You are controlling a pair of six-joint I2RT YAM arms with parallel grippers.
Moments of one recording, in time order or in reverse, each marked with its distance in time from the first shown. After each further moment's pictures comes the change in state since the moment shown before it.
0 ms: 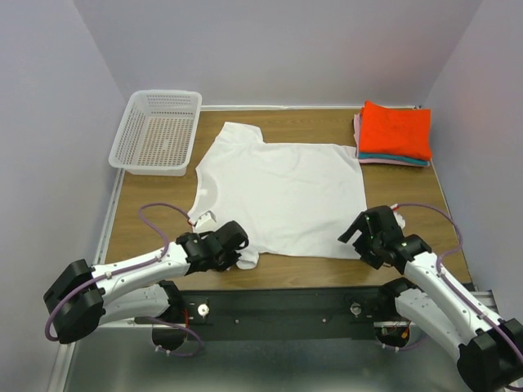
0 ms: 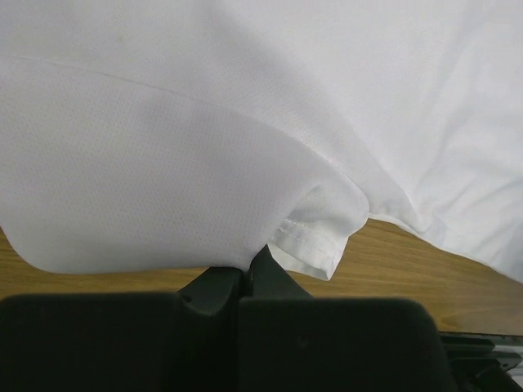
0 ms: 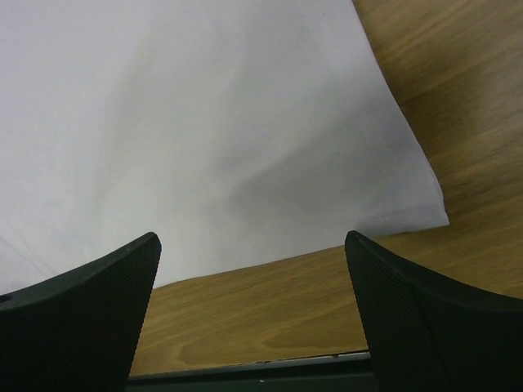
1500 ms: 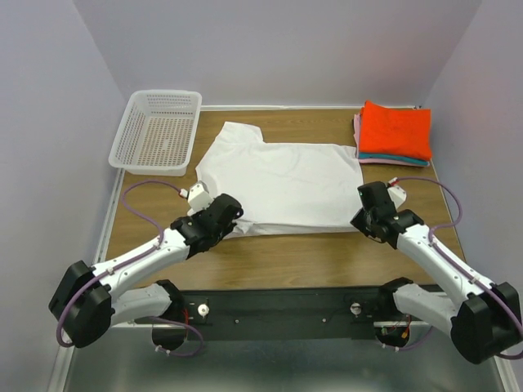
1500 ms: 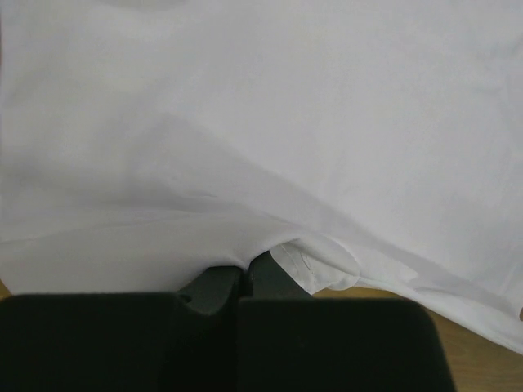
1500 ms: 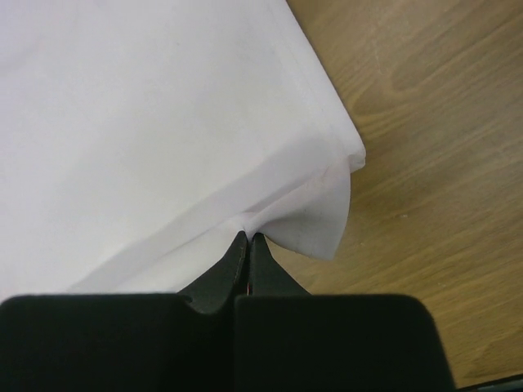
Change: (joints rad) left arm 0.176 0.006 0.093 0.141 -0.207 0.217; right arm 0.000 0.220 0.180 0.052 0.205 -0.052
